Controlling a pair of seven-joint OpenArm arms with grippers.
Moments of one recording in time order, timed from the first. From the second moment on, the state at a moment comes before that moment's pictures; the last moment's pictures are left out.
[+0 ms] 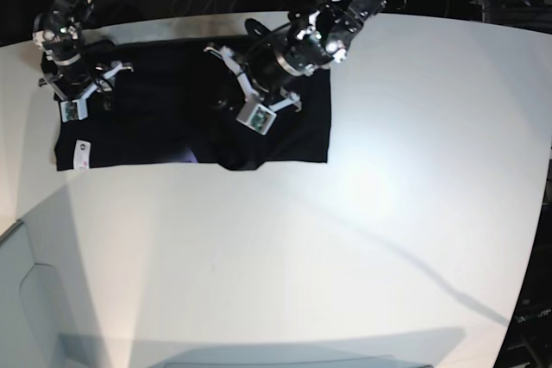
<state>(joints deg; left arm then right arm) 8.9 -11.5 38.7 104.4 -26.4 1.6 33.6 -18.0 1.1 35.8 95.2 -0.4 39.0 -30.2</state>
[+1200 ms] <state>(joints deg) 10.6 -15.8 31.7 109.9 -26.8 1.4 32.7 -18.0 1.1 35.8 95.5 -0.7 39.0 -30.4</state>
